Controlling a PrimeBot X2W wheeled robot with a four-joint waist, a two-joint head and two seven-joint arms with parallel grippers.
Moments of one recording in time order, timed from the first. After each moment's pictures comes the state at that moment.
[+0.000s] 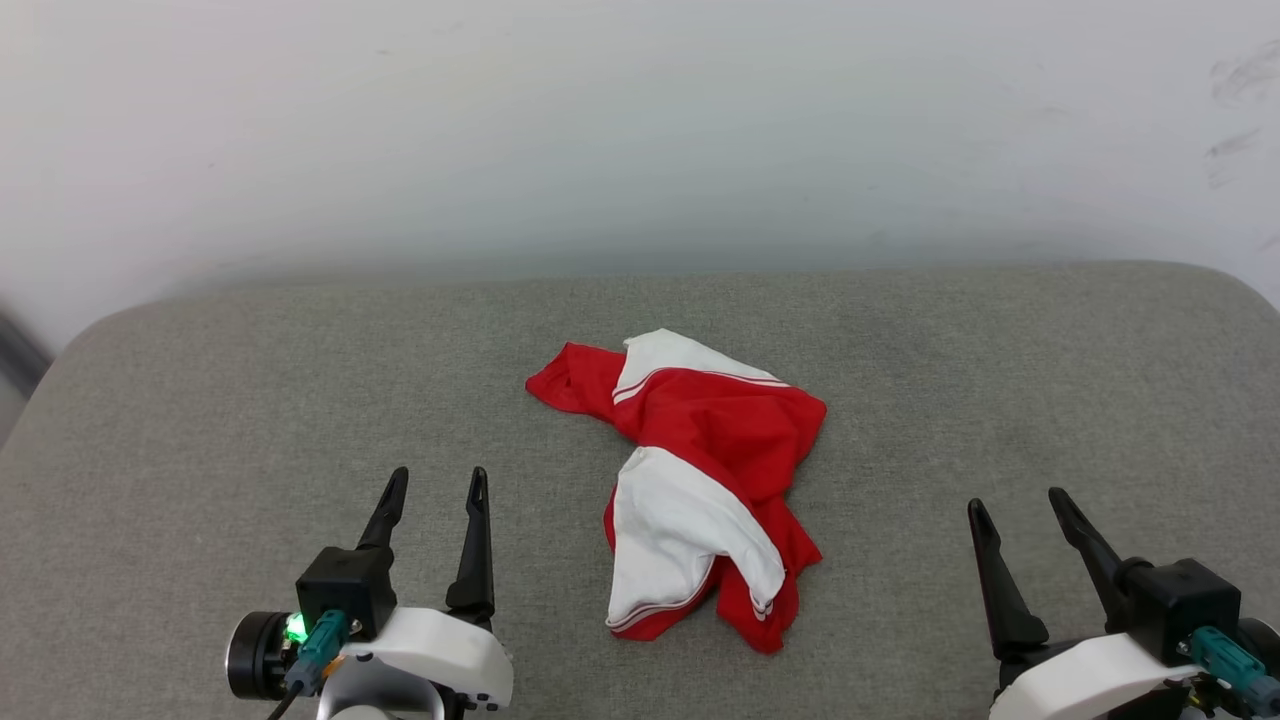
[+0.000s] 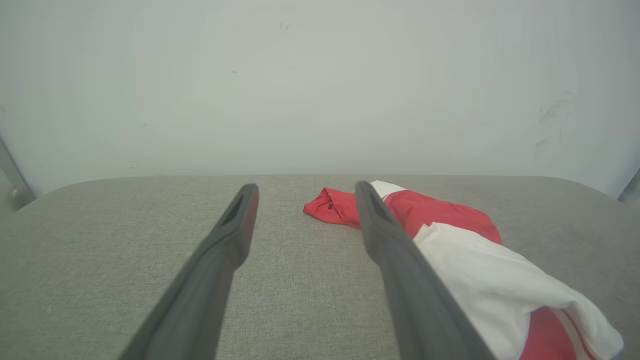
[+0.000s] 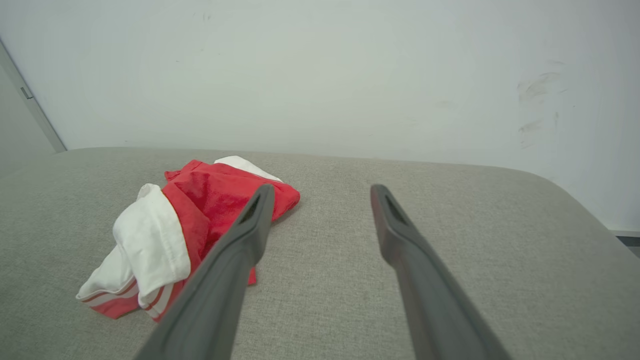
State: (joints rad) left arm -0.09 0.21 -0.32 0.15 -0.35 0.19 -0.22; right arm 0.10 -0.05 0.01 -0.10 0.07 0.13 0.02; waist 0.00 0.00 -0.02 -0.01
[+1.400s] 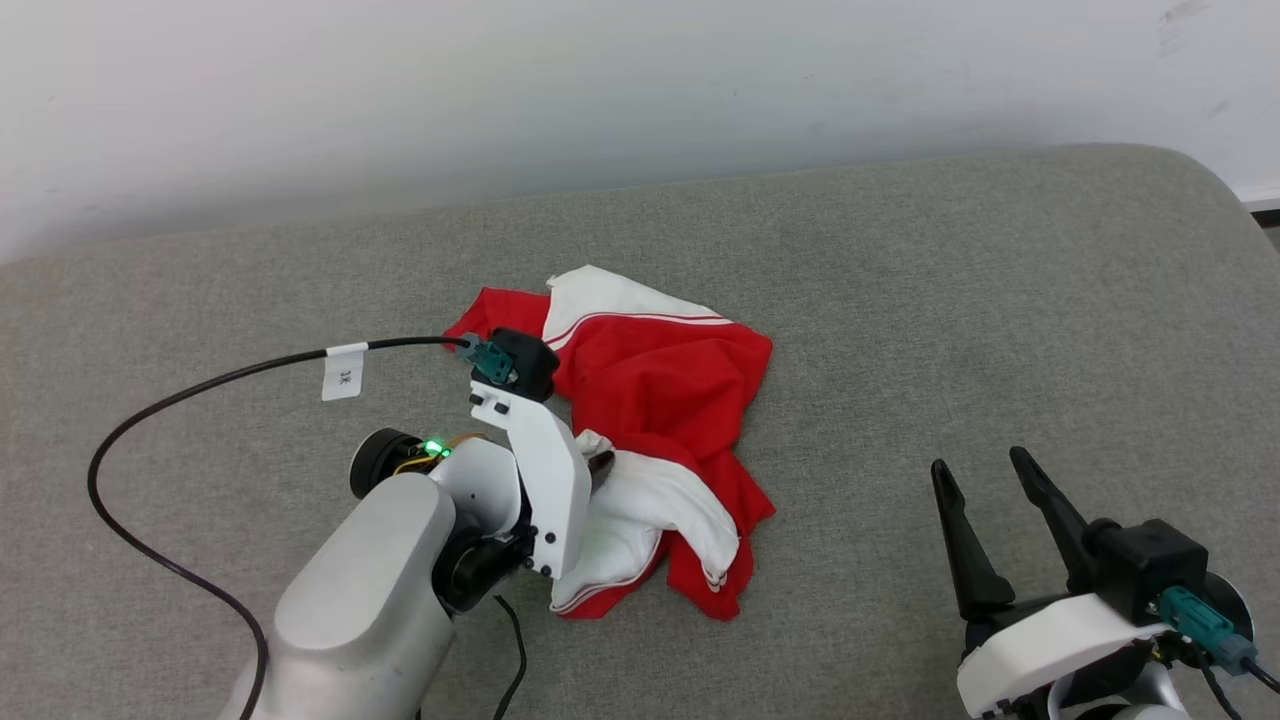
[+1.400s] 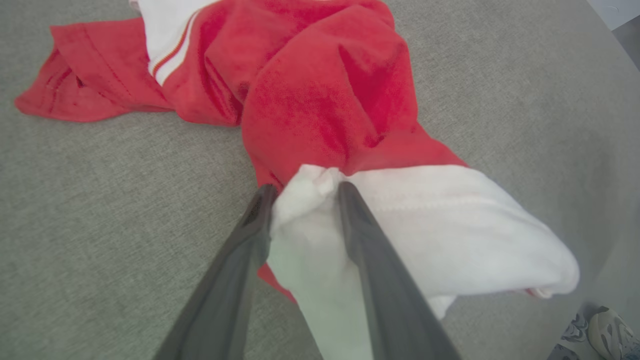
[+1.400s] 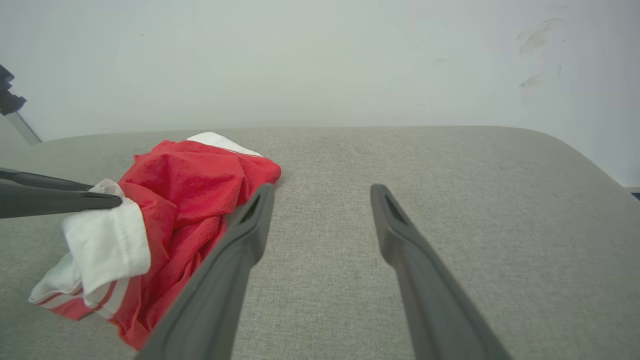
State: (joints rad) left arm -0.59 0.22 -0.56 0.51 -0.63 -0.12 0.53; right arm 0.01 -0.05 0.07 -0.03 0.11 0.13 -0.02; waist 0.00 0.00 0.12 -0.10
